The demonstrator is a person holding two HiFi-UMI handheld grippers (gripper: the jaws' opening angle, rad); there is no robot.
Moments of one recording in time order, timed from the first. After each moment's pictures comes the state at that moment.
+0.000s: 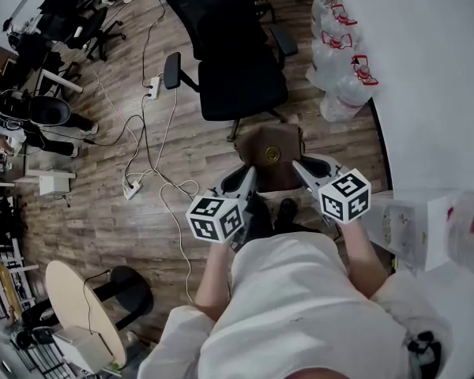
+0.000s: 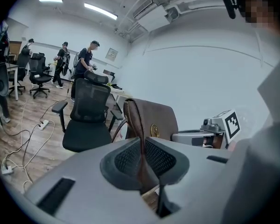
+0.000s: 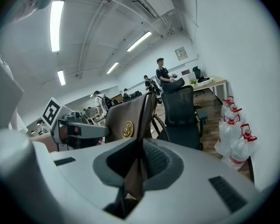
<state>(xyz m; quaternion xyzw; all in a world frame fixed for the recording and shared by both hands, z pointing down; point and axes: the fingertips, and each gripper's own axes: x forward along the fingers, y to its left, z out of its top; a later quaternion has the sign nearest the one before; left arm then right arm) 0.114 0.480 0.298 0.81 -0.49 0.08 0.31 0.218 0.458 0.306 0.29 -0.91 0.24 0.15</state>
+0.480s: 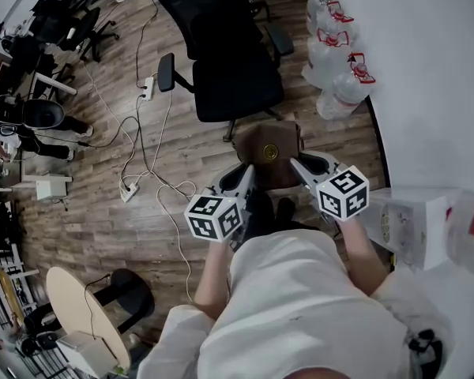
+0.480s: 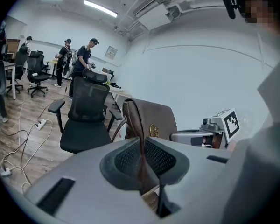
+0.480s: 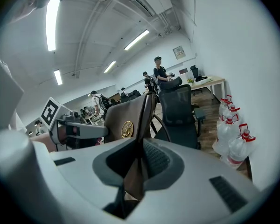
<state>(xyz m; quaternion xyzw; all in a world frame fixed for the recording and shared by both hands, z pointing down) 0.113 0.458 0.303 0.81 -0.48 0.08 0.31 0.216 0.435 0.311 0.30 -0.91 0.25 0.16</state>
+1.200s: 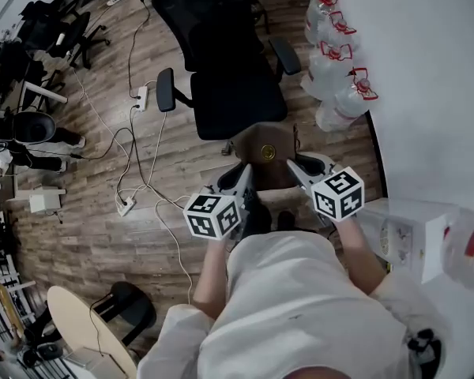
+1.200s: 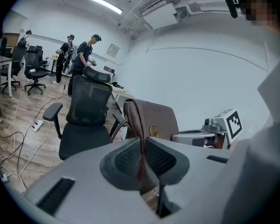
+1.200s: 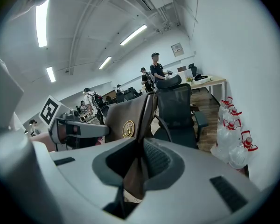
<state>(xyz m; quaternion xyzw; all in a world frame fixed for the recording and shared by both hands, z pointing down) 0.061 0.357 0.309 0.82 -0.47 0.07 0.33 0.164 0.340 0.313 0.32 -0.90 0.25 0.19</state>
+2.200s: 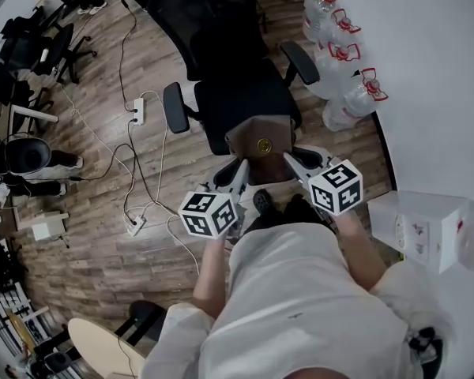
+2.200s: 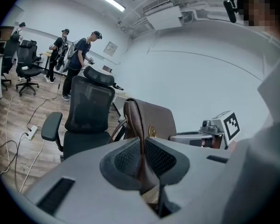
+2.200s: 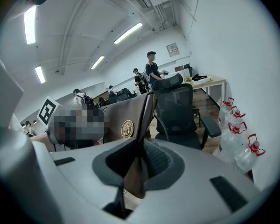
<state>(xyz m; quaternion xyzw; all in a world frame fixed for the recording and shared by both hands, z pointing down) -0.052 0.257 0.316 0.83 -0.44 0.06 0.33 0.051 0.245 0.322 0.36 -0.88 0.26 0.19</state>
